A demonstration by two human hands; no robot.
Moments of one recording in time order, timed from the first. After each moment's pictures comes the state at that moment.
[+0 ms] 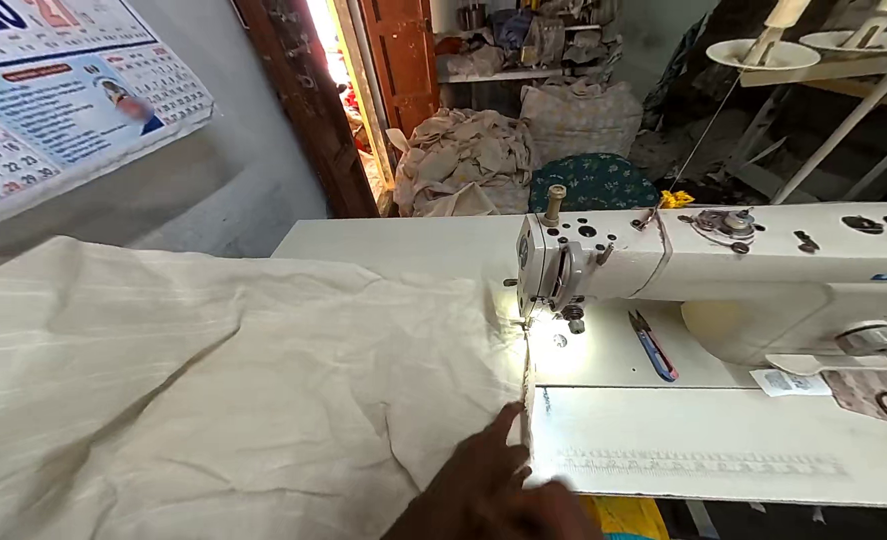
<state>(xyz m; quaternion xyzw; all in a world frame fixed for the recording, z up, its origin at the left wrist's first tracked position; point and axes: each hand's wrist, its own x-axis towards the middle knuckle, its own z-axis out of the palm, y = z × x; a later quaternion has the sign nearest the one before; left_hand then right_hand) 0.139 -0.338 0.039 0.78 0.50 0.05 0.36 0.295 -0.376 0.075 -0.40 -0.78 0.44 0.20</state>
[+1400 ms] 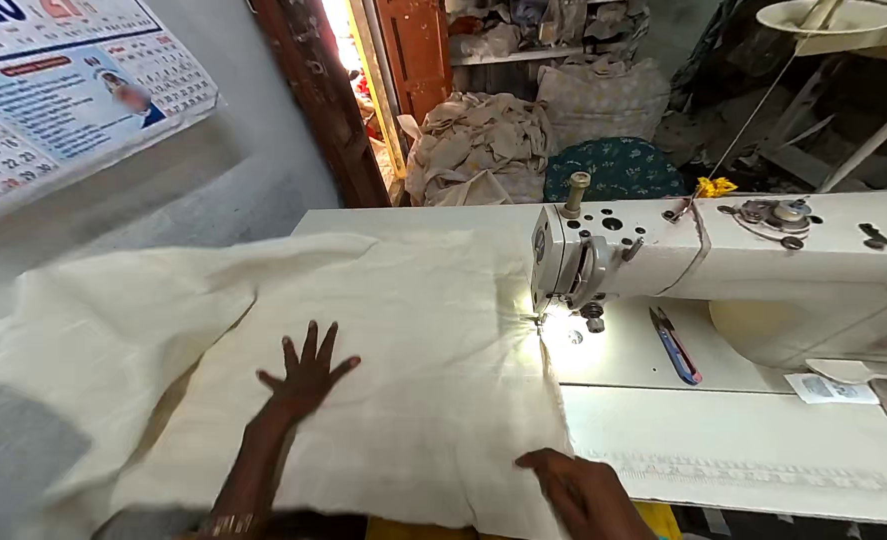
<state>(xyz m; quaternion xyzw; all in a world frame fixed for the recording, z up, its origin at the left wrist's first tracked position) -0.114 -0.307 -0.004 0.54 0.84 0.03 0.11 0.327 -0.342 0.026 -0.45 -0.76 0.44 0.18</state>
